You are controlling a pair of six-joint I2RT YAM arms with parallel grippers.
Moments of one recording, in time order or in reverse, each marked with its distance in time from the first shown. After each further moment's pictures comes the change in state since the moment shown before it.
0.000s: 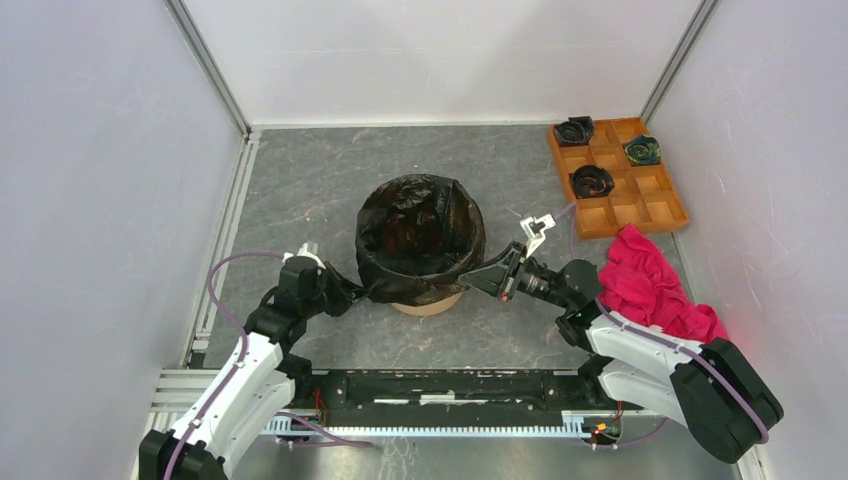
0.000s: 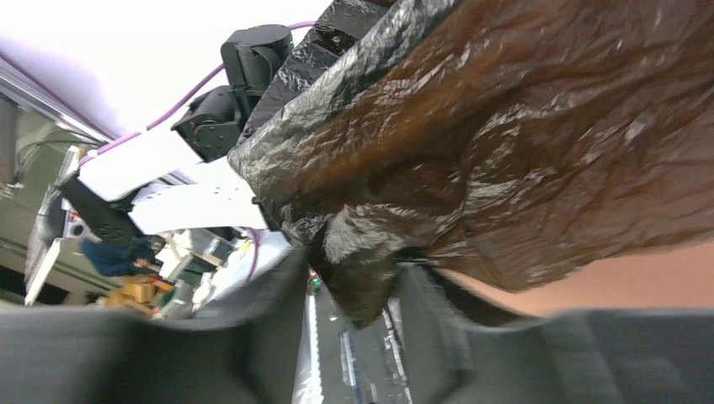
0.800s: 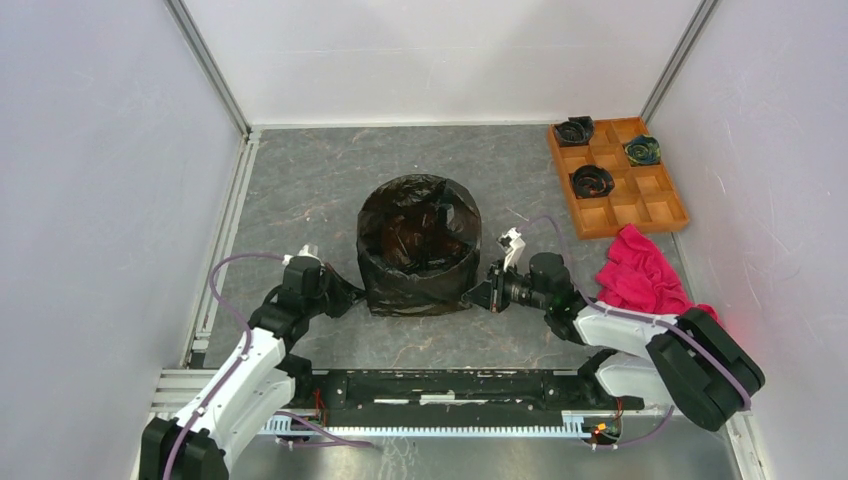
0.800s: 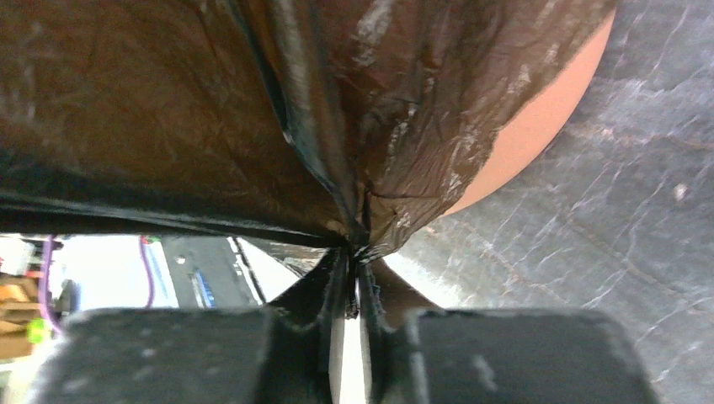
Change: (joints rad) left arm 0.000 0.055 -0.018 0.026 -0.035 0.002; right arm 0.029 0.154 0.012 -0.404 0.135 -0.305
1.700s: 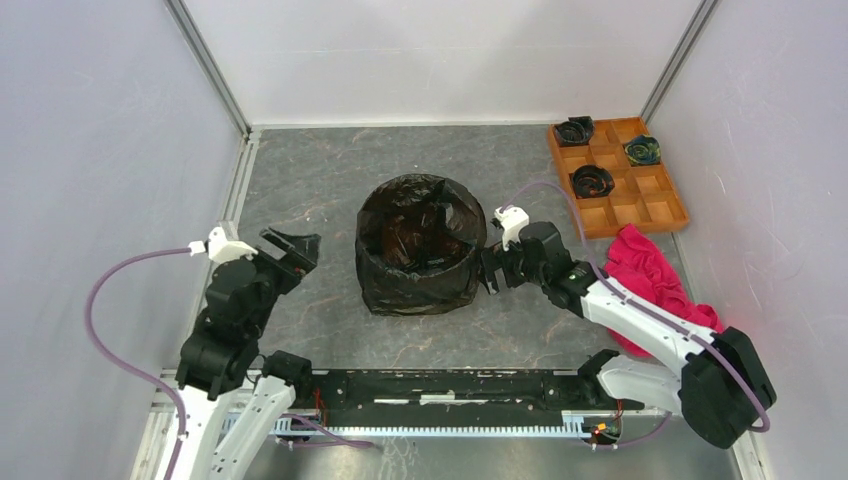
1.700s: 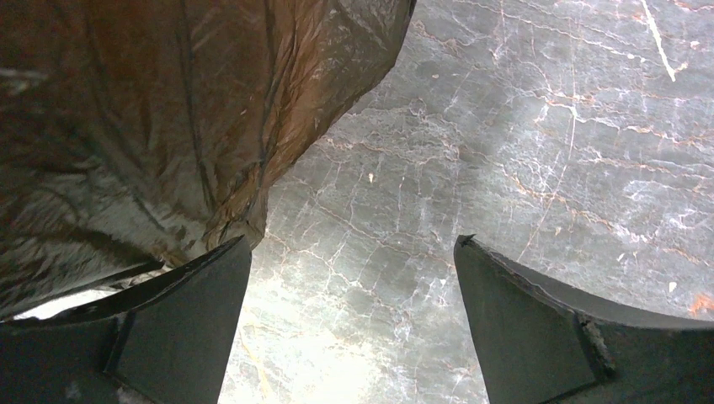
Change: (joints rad) left arm 0.000 -0.302 0.481 -0.390 -0.441 0.114; right arm 0.001 -0.095 0.376 -0.778 0.464 -0.480
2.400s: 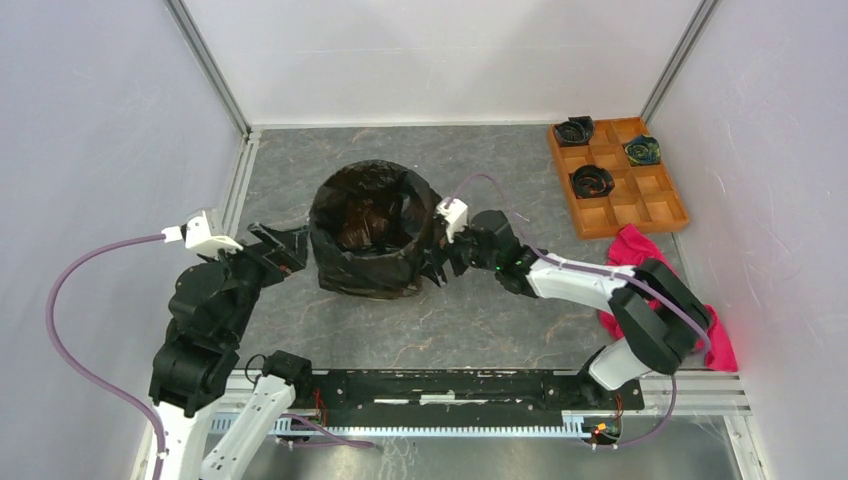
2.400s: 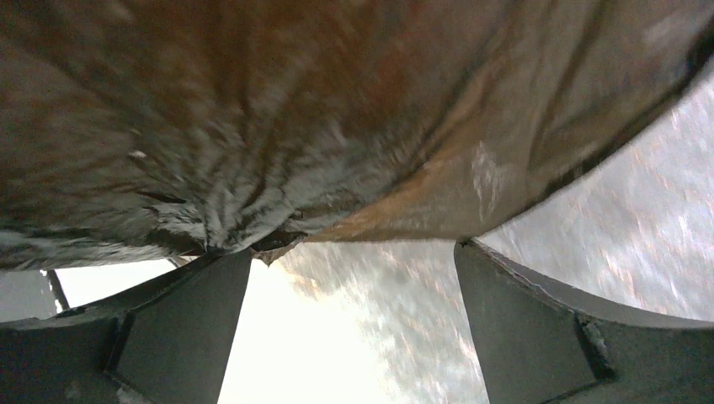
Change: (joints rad) left arm 0.000 0.031 0.208 -0.007 0.030 0.278; right arm 0.128 0.382 0.114 0.462 -0.236 -0.032
